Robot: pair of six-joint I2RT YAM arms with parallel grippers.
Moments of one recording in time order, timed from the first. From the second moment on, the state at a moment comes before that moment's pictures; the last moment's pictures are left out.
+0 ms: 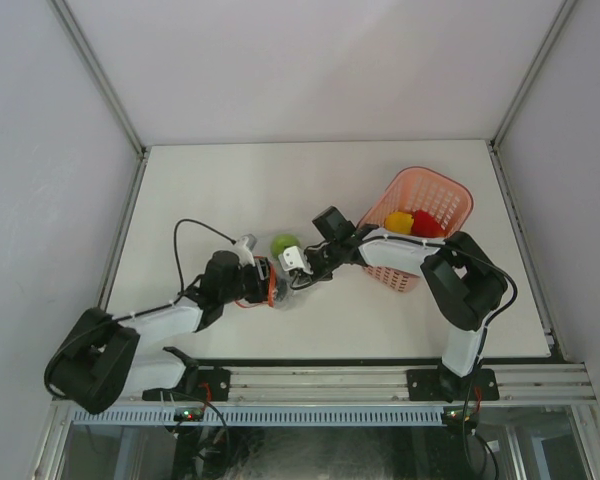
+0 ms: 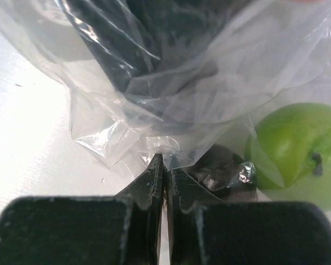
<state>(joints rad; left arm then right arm) -0.53 1.26 0.33 0.34 0.31 -0.71 0.74 1.83 1.13 -0.33 -0.76 -1.06</state>
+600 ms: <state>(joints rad) -0.44 0.66 0.33 -0.27 0.10 -0.78 0.70 1.83 1.13 -0.24 -0.58 -0.93</state>
